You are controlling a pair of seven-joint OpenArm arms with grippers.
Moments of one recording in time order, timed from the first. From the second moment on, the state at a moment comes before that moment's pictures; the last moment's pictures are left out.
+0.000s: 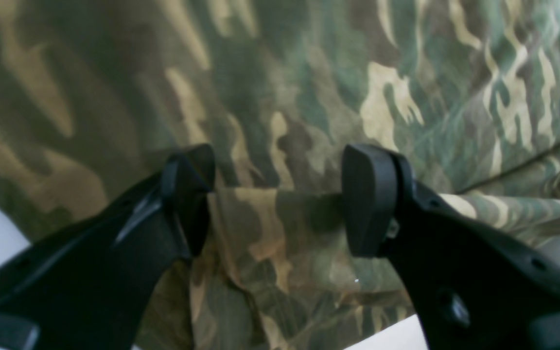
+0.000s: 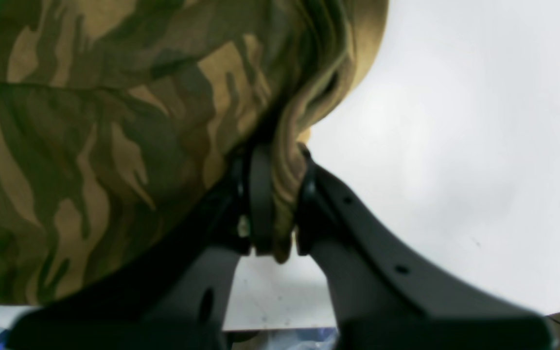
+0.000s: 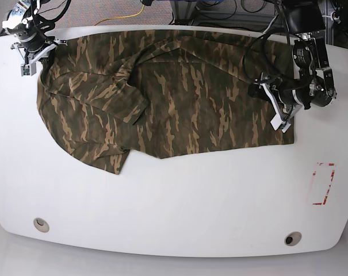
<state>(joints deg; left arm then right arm) 1.7 -14.0 -15.1 92.0 -35.7 -30.9 81.6 -24.9 10.9 45.9 93.5 18.2 40.0 -45.8</state>
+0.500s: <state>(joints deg) 4.4 -14.3 -15.3 92.8 -36.7 -31.1 80.2 -24.9 10.8 46.0 93.5 18.2 40.0 -45.8</state>
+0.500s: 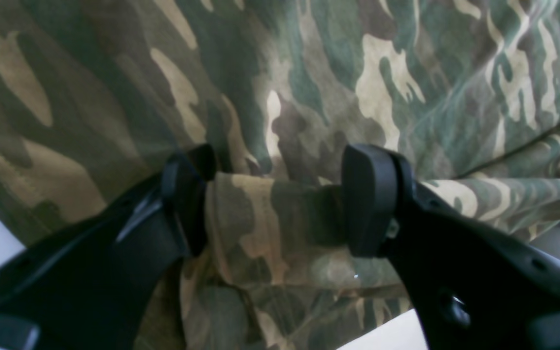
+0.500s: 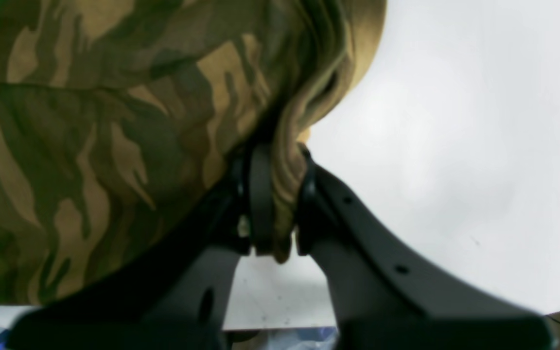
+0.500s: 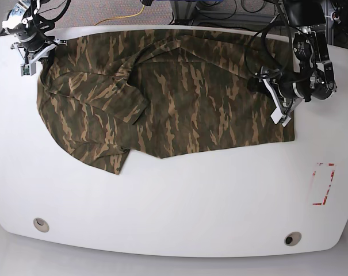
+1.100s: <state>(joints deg) 4.7 -15.7 -15.1 92.5 -35.9 -31.1 81.4 -24.9 10.7 46.2 93.5 18.2 40.0 -45.8</state>
